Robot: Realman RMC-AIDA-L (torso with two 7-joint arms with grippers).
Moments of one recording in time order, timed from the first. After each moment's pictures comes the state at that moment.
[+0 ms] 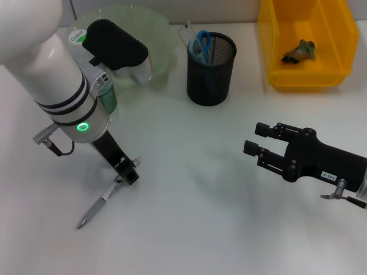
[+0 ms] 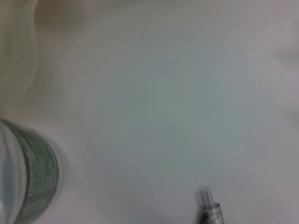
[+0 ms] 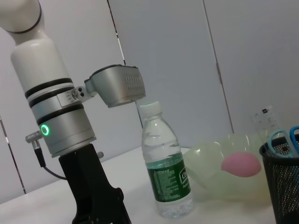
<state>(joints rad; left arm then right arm) -0.78 -2.08 1.59 1.03 2.64 1.47 -2.70 0.44 2.08 -0.52 -0.25 -1.90 -1.52 0.91</state>
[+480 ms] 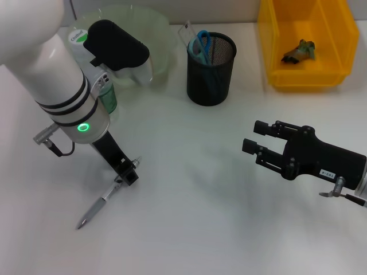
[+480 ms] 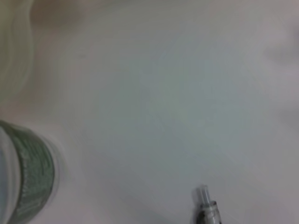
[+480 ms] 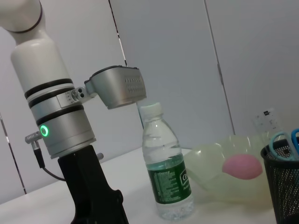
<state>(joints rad) -0.79 -2.08 1.59 1.03 2.64 1.48 -2.70 0.45 2.08 -0.52 -0.25 -1.90 -1.52 0.91</state>
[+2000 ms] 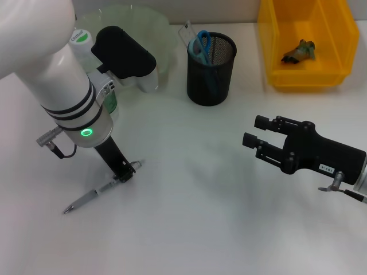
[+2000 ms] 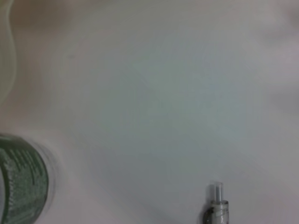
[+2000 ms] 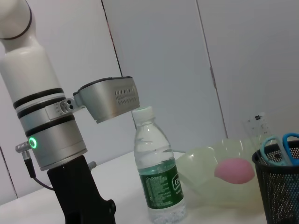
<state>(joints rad) -0.79 -2.08 1.65 1.02 2.65 1.45 -2.69 0.46 2.08 -0.50 -0.25 -1.90 -1.50 0.91</state>
